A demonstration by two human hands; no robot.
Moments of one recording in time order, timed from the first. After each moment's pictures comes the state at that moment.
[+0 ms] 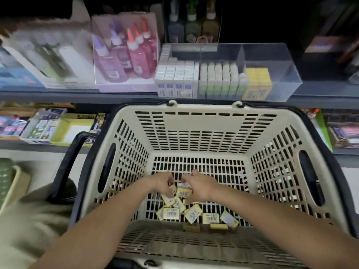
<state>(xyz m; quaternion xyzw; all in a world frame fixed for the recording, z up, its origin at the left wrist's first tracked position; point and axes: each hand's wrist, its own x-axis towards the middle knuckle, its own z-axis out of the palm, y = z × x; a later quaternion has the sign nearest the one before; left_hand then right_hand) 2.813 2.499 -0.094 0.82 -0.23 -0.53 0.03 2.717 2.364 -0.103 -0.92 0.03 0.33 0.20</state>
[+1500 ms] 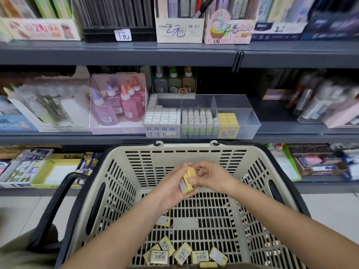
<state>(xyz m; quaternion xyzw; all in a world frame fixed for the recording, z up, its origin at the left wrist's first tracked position) 2.796 2.425 0.004 0.45 0.03 -0.54 0.71 2.727 2.286 0.015 -0.83 0.15 0.07 0.53</state>
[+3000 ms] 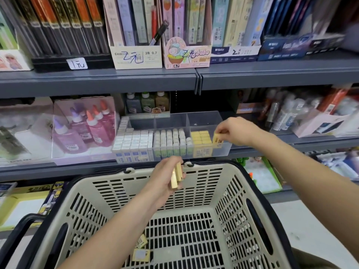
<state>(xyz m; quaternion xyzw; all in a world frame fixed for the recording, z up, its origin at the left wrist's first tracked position) 2.808 2.358 0.071 0.60 -0.03 -0.42 0.68 2.754 2.120 0.121 -0.98 0.18 0.01 0.06</state>
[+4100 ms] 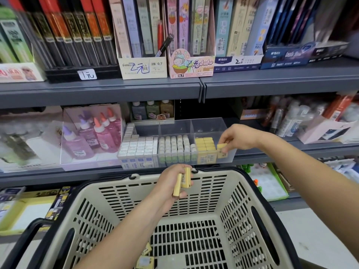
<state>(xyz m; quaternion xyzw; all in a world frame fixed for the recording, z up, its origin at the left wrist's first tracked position) 2.810 2.352 0.069 0.61 -0.03 -0.44 0.66 2.760 2.109 0.125 -0.96 0.15 0.09 0.20</state>
